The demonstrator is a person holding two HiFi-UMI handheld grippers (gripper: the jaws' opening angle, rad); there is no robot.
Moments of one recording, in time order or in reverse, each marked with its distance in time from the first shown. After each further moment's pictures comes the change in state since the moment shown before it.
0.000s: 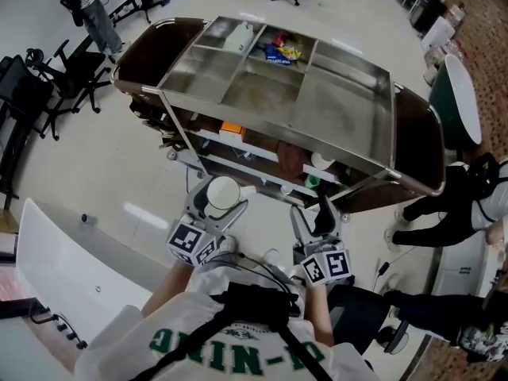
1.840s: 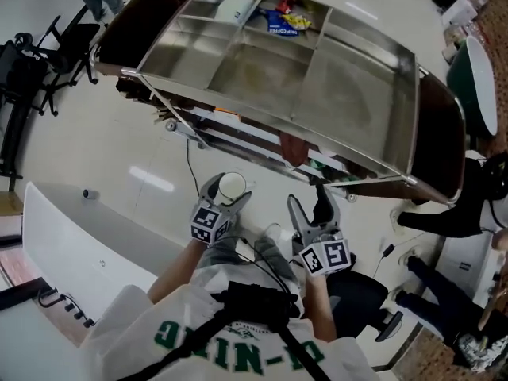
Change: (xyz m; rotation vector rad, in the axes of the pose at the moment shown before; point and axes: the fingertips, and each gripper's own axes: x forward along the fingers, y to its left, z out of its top) left arm 0.067 0.026 -0.190 -0.111 0.357 0.043; right arm 0.045 -0.050 -0.062 0.081 0.153 0.009
